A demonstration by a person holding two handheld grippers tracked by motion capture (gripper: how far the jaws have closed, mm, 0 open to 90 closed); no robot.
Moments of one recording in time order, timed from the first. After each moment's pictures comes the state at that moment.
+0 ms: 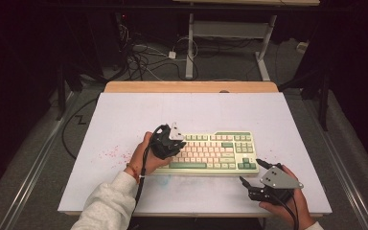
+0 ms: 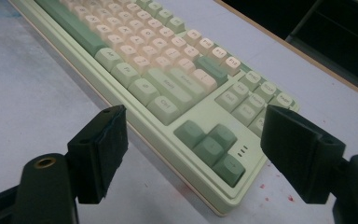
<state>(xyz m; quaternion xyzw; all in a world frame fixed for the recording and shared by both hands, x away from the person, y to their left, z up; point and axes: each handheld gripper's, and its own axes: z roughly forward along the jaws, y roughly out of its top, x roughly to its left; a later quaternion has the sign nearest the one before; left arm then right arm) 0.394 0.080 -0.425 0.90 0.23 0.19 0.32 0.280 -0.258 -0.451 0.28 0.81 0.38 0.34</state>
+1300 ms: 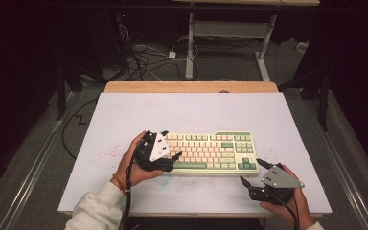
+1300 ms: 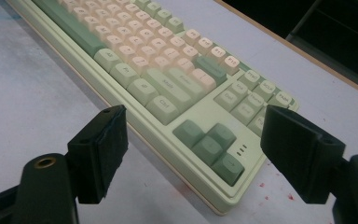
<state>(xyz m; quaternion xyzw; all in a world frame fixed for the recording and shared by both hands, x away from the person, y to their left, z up) 0.344 0.112 -0.421 0.85 0.20 0.30 0.38 0.280 -0.259 -0.451 0.28 0.81 0.39 0.33</state>
